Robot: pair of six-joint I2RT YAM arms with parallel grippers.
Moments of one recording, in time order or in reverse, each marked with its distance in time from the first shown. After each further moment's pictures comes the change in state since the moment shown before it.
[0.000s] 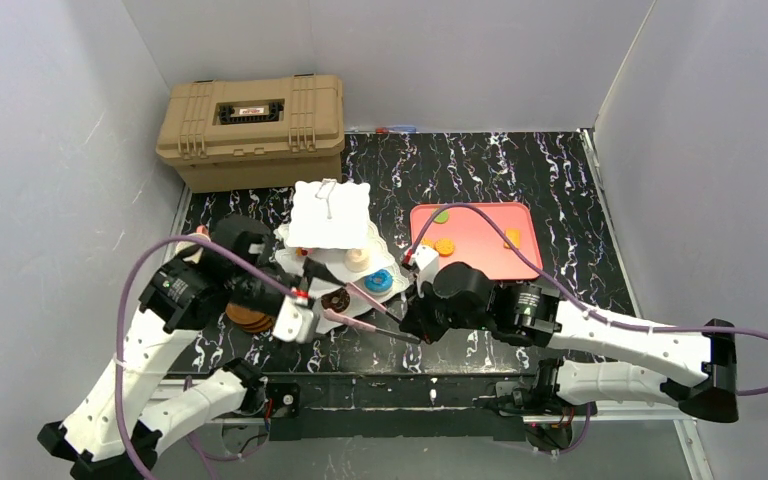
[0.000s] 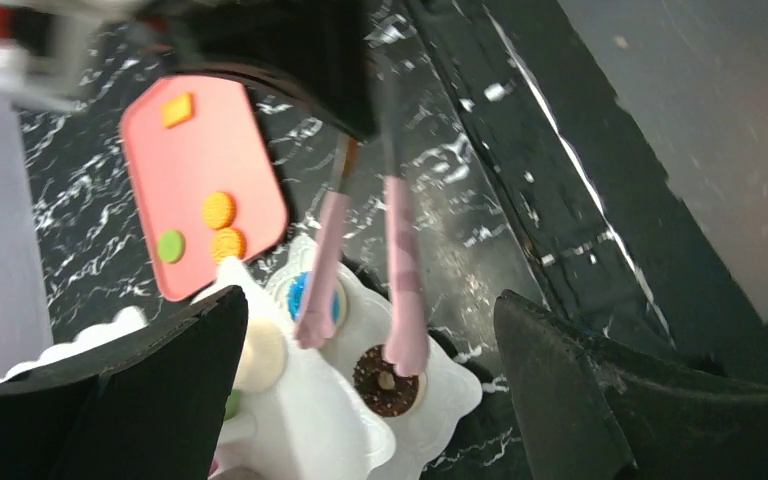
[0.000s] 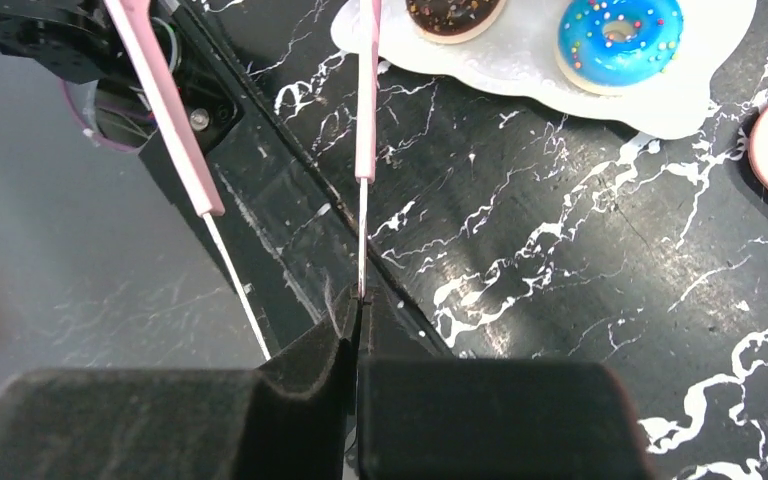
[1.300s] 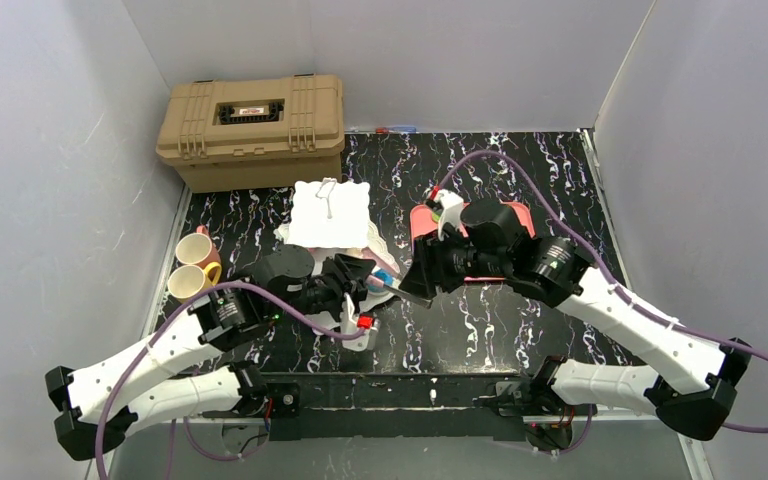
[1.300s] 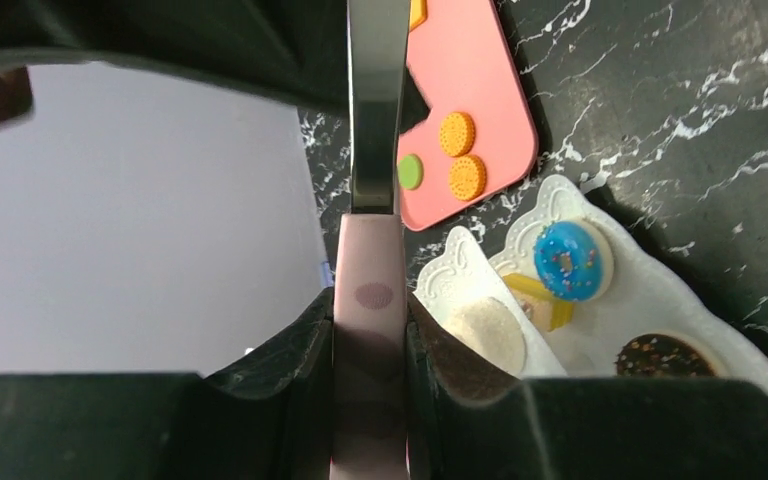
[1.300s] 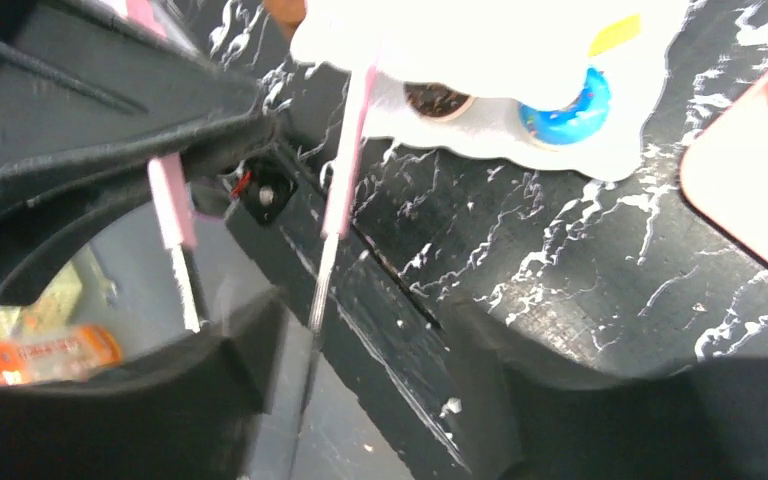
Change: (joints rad) left arm -0.453 -0.047 -0.336 0.705 -0.775 0.068; right arm -0.300 0.069 0.325 -0.235 -0.301 0.016
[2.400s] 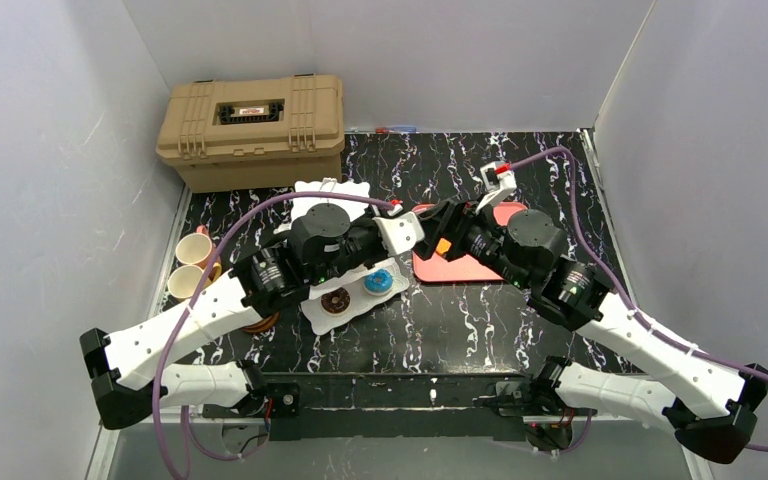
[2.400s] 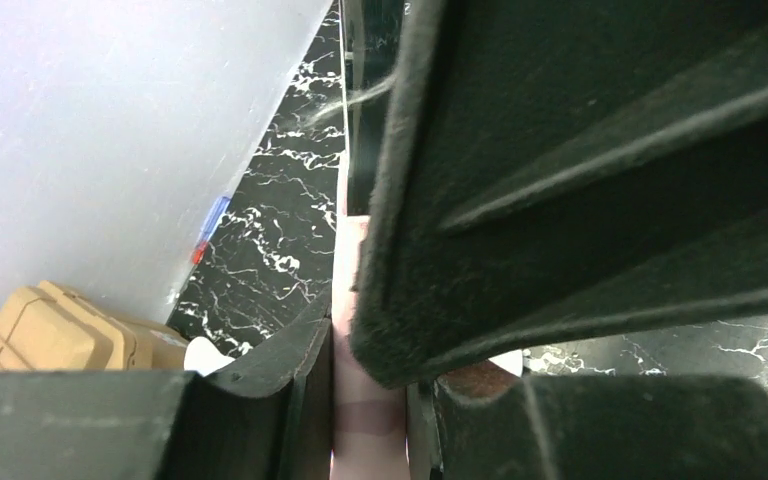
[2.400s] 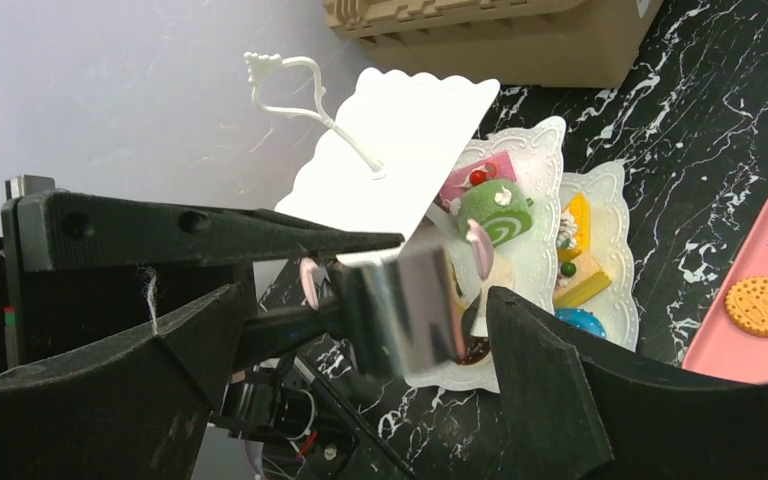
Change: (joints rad) left arm -0.004 0.298 0.260 0.206 -0.219 -0.792; right arm -0.010 -0.177 -0.173 0.518 0.352 0.190
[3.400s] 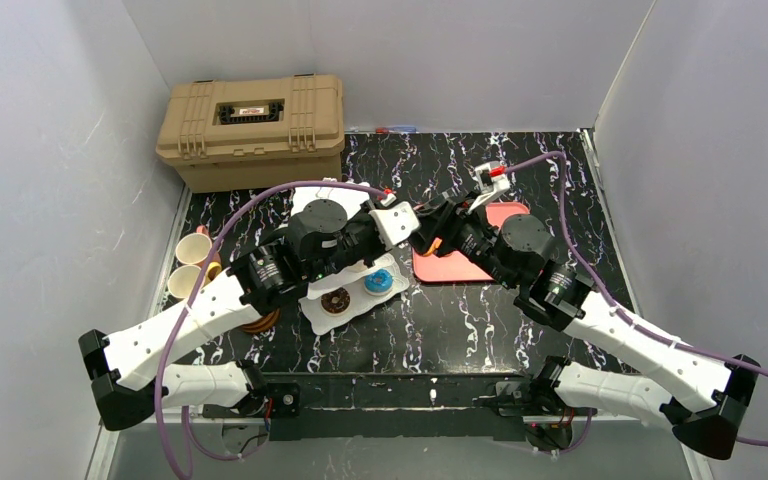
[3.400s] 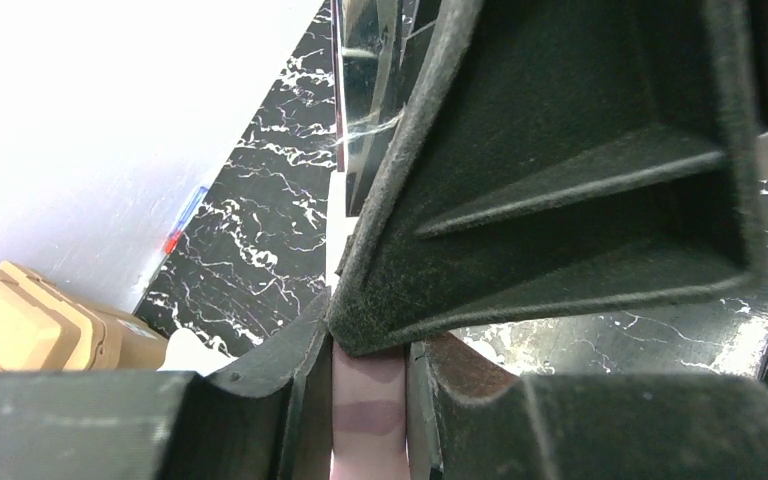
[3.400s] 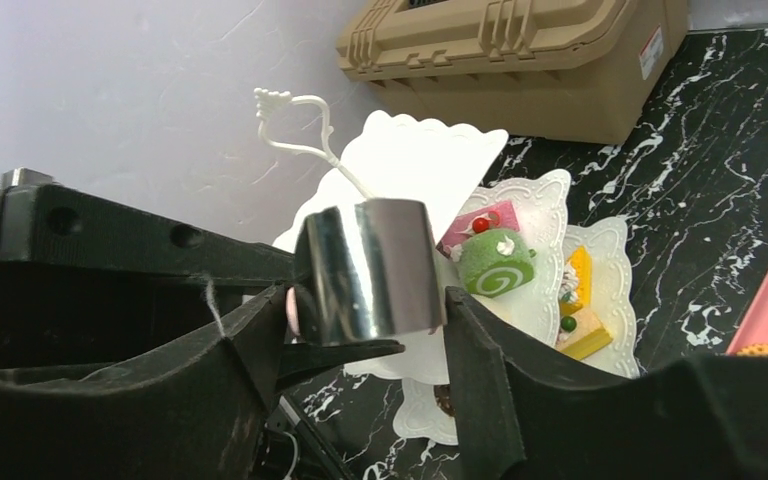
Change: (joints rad) left arm 0.018 0.009 0.014 -0.005 0.033 -0.090; right arm 0.001 0.030 -0.087 0.227 0.030 -0.053
